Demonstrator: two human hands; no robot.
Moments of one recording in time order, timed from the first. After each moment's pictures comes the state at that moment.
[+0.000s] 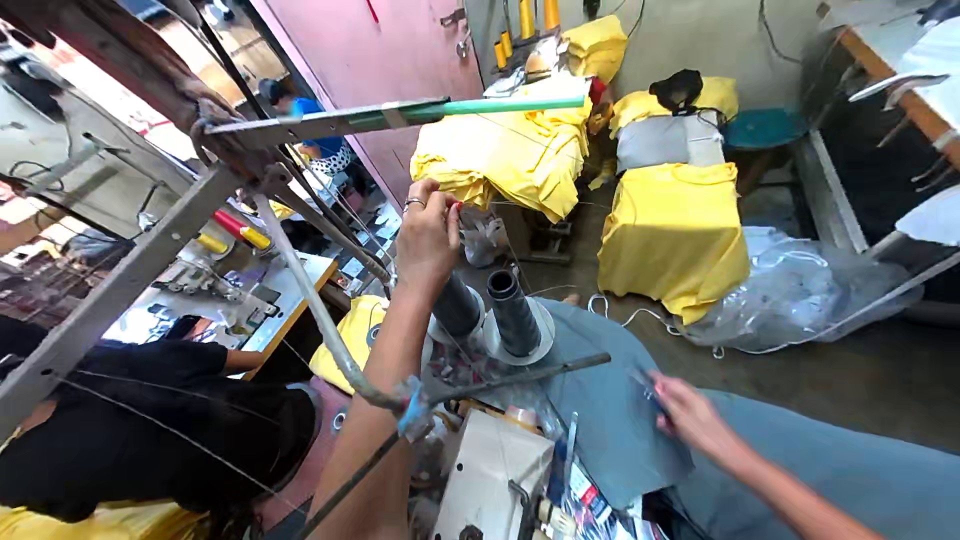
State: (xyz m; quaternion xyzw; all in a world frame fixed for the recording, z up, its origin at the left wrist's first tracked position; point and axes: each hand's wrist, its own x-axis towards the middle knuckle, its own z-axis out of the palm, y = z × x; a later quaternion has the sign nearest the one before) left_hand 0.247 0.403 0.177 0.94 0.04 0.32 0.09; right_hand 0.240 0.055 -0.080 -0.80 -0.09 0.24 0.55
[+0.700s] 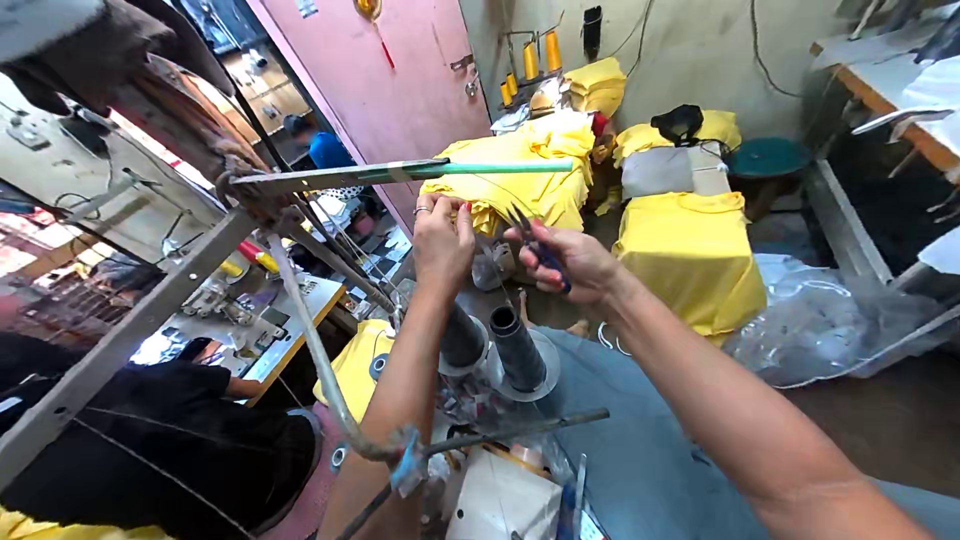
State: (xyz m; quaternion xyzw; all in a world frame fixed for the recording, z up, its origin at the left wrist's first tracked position) left_hand 0.281 0.387 0.195 0.91 0.09 0.37 0.17; right_hand 0.356 0.217 0.132 -0.40 -0.28 0.37 0.79
